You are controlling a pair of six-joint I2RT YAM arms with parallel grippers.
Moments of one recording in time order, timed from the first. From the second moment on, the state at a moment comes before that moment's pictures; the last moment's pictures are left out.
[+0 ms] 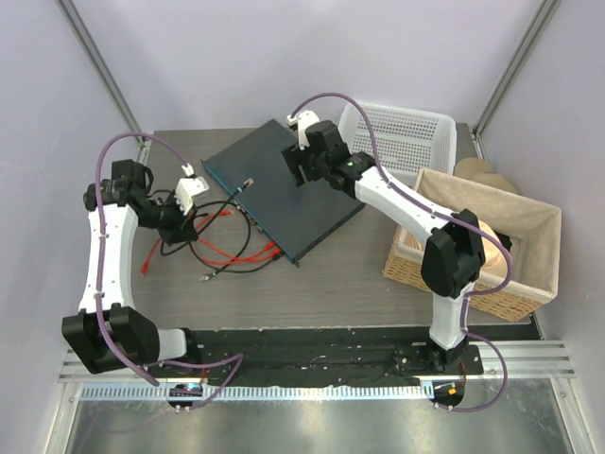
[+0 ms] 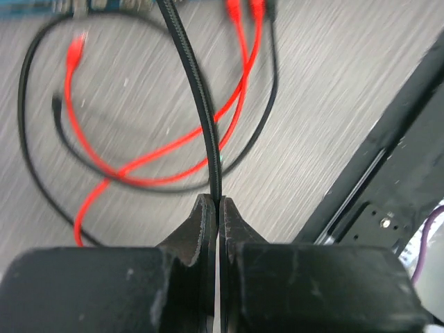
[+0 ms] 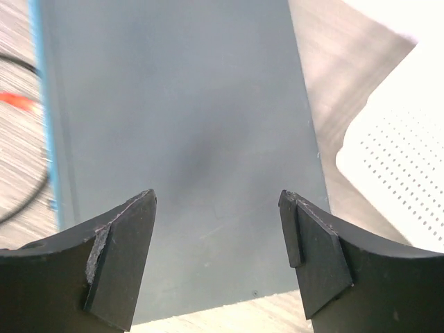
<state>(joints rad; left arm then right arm) 0.19 1.32 1.35 -1.35 0.69 1.06 0.66 1.92 1.74 -0.39 0.17 -0.03</state>
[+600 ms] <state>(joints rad) 0.37 1.12 1.07 -1.35 0.16 1.12 0.68 1.95 1.79 -0.37 0.10 -0.01</state>
